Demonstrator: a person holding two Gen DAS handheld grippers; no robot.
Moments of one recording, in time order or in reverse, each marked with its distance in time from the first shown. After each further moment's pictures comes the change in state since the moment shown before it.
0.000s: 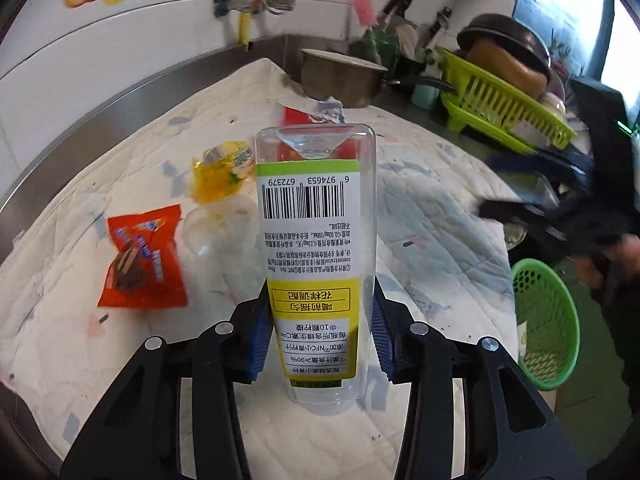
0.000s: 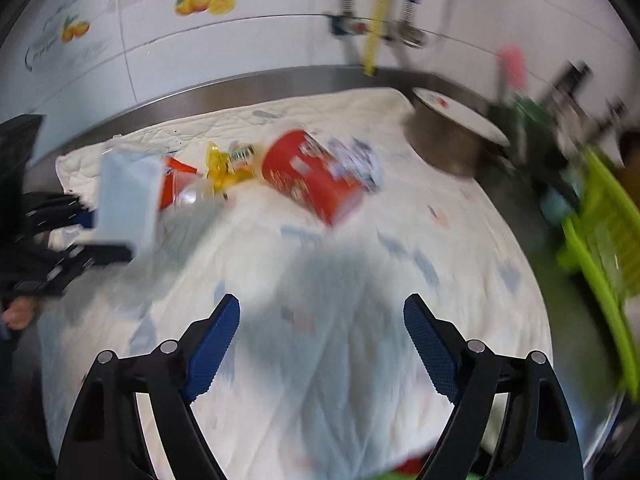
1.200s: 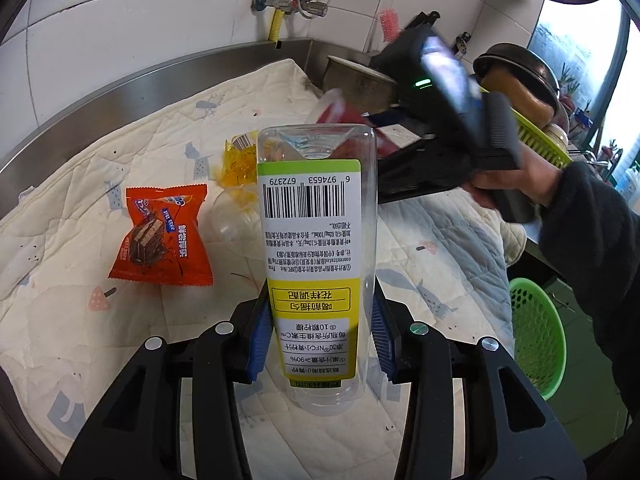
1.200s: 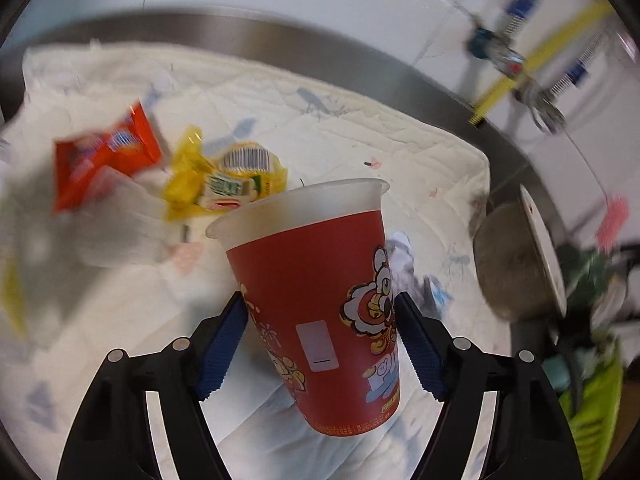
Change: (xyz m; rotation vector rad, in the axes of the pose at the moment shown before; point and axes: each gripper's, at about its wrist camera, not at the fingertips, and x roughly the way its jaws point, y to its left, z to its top) left arm -0.006 0.027 -0.014 -0.103 -0.034 -0.032; right arm 0.129 0.039 0.092 -0.397 0.094 -0.068
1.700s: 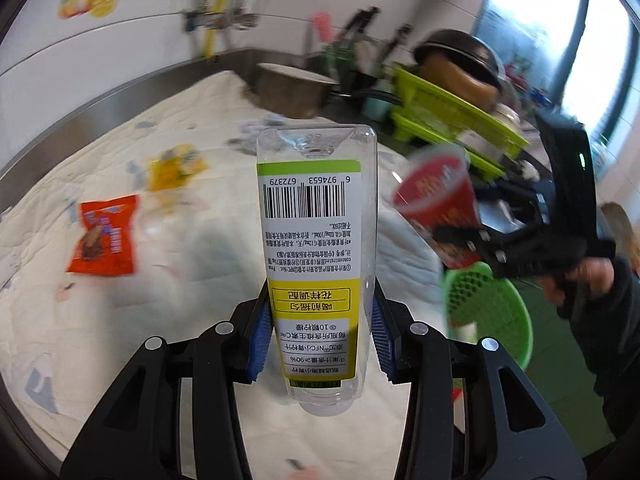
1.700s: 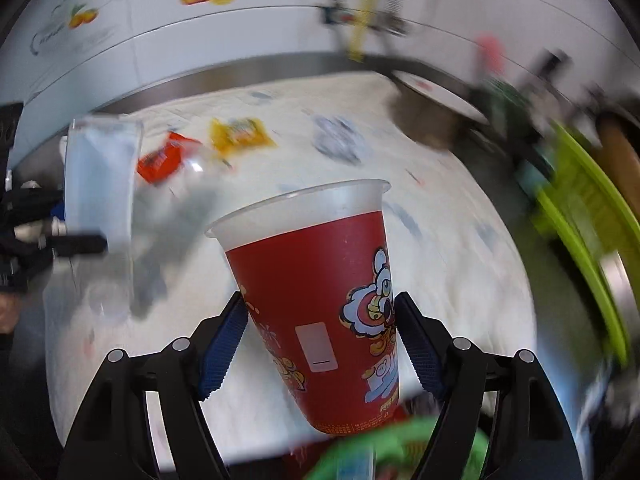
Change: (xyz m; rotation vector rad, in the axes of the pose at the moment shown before) left arm -0.028 -0.084 -0.014 0.102 -0.006 -0.123; right arm -0.170 0.027 -0.183 0.478 -0.015 -0.013
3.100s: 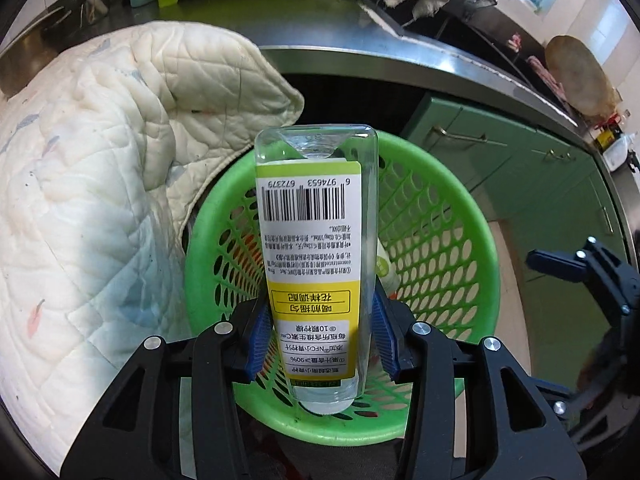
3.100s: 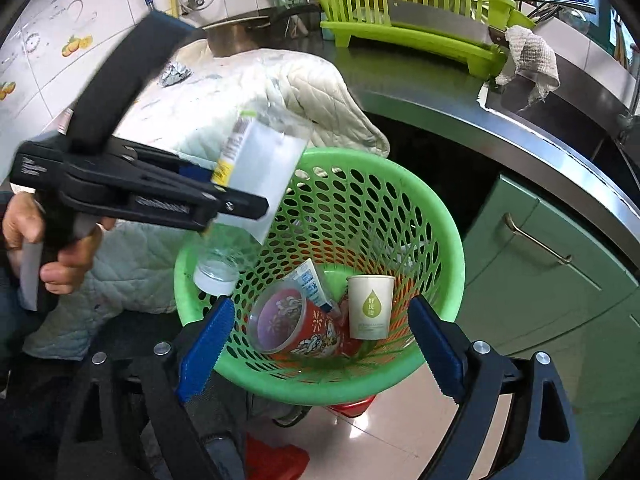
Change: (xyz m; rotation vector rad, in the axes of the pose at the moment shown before) left arm 0.216 -0.269 -0.065 0.355 0.447 -0.166; right arm -0.091 -0.077 -0.282 0.476 0.013 -0.158
